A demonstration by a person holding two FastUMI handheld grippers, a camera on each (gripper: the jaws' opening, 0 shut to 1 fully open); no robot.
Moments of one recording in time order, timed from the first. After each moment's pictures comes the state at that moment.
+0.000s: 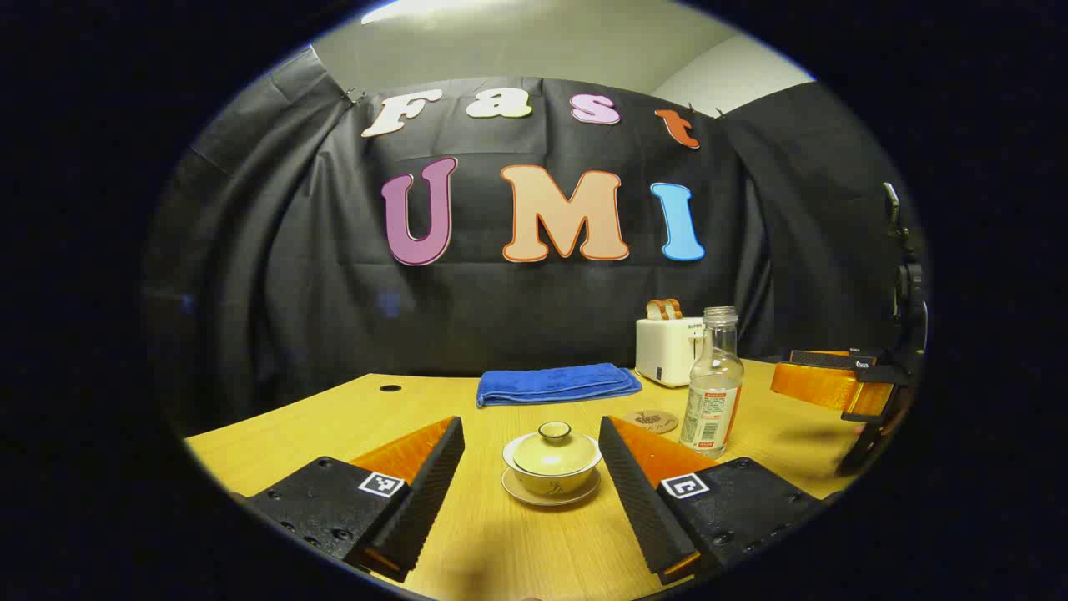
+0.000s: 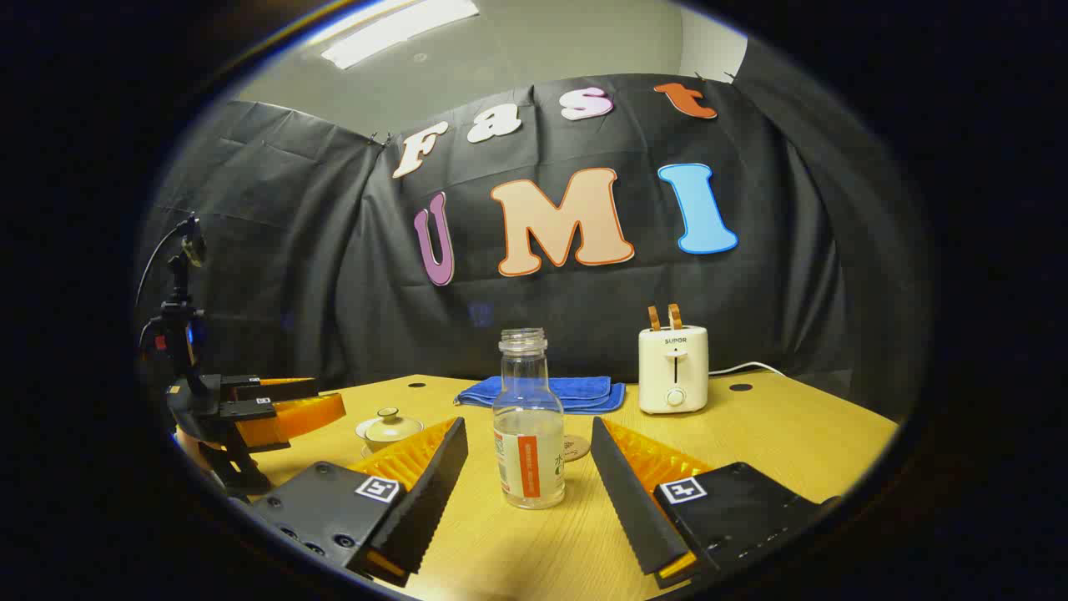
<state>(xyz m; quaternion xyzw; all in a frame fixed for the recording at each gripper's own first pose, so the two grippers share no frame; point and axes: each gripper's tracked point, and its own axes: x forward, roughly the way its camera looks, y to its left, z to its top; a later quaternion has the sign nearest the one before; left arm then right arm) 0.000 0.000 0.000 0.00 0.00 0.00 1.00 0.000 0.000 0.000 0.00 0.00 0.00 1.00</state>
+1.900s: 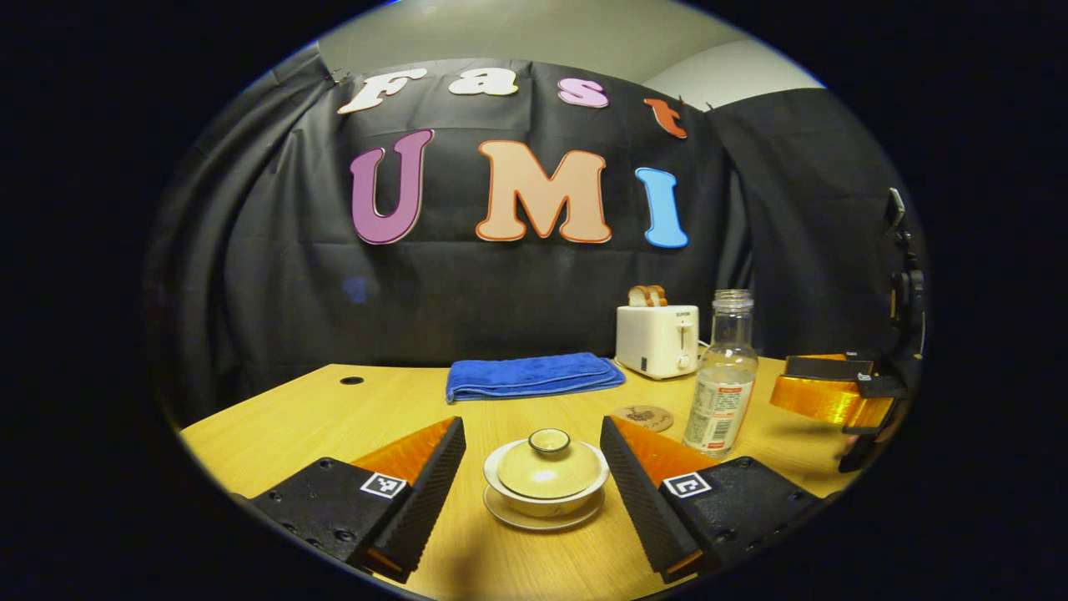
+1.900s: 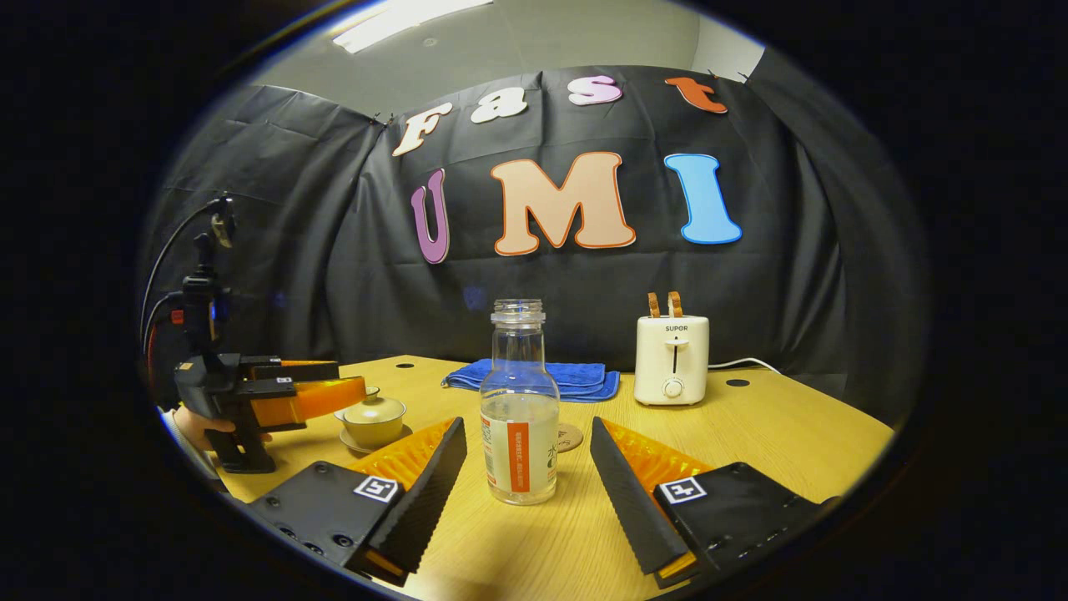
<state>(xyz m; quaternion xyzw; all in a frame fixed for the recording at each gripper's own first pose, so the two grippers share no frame) 0.056 -0.002 -0.025 -0.01 0.03 -0.03 1.00 0.018 -0.002 -0.019 -0.03 0.03 -0.01 1.00</state>
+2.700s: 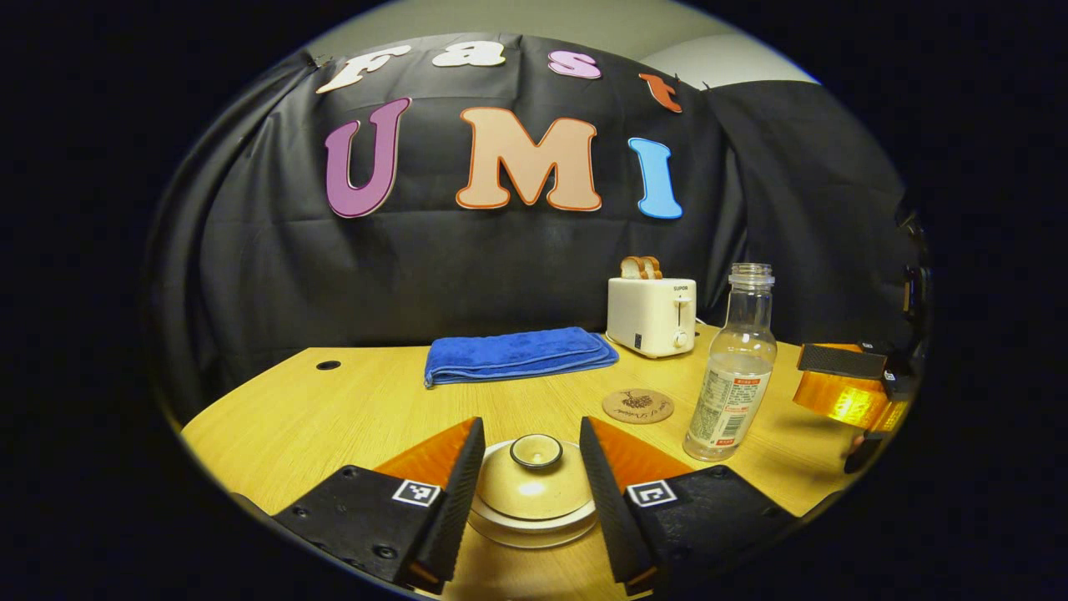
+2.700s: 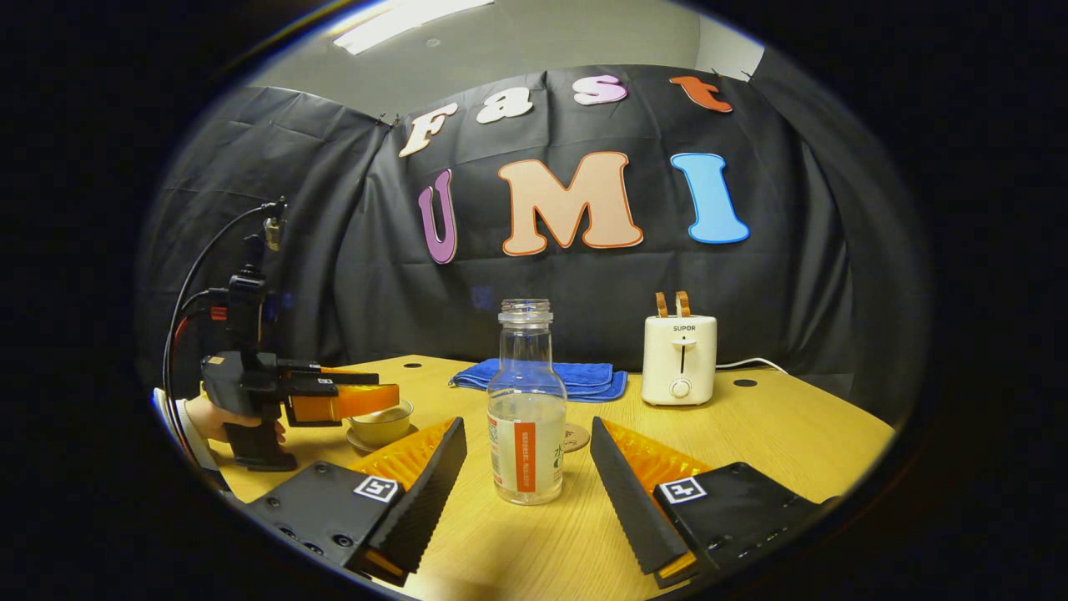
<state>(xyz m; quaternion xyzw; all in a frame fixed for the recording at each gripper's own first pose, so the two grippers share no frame) 0.072 -0.026 -0.039 -0.01 0.08 -0.08 0.99 0.018 0.002 -0.020 -0.03 0.03 0.01 1.00</state>
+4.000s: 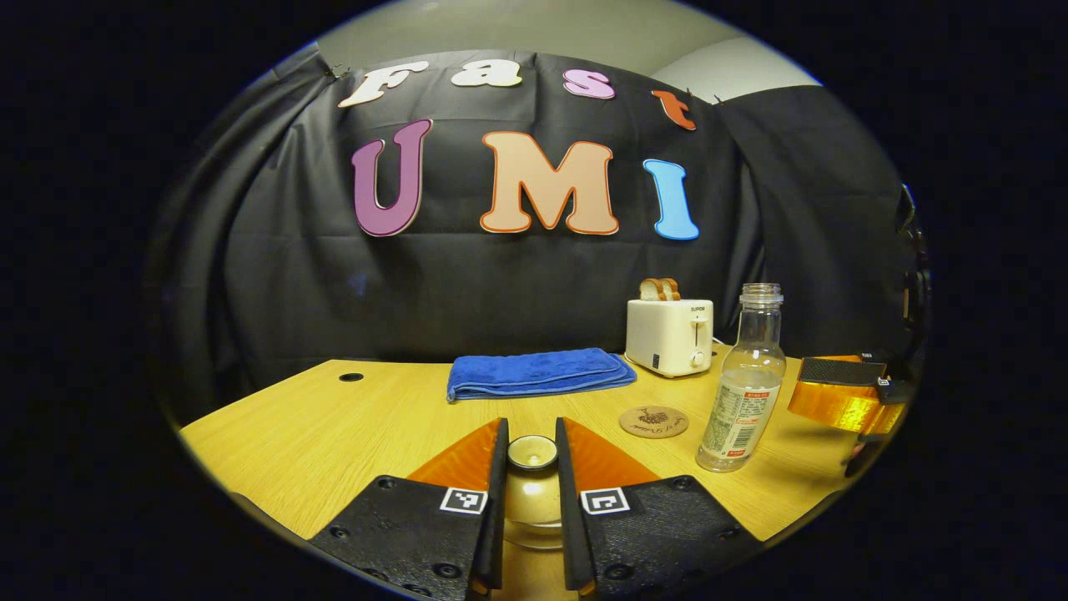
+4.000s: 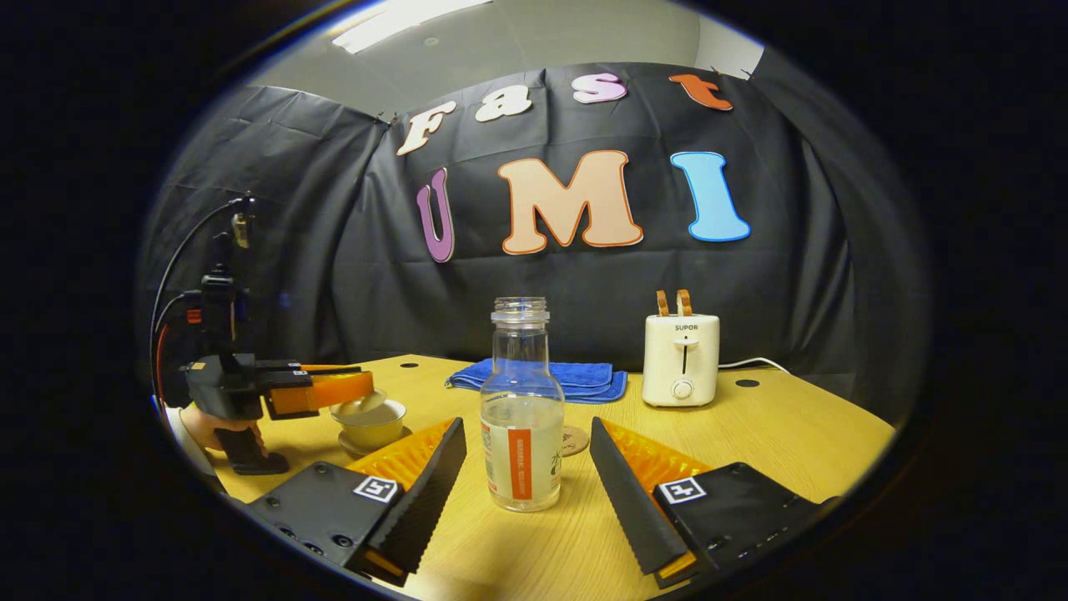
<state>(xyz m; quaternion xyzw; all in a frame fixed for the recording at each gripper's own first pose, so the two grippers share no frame) 0.054 -0.006 -0.020 -0.01 0.04 -0.04 1.00 0.034 -0.001 -0.022 -0.03 0.03 0.00 1.00</state>
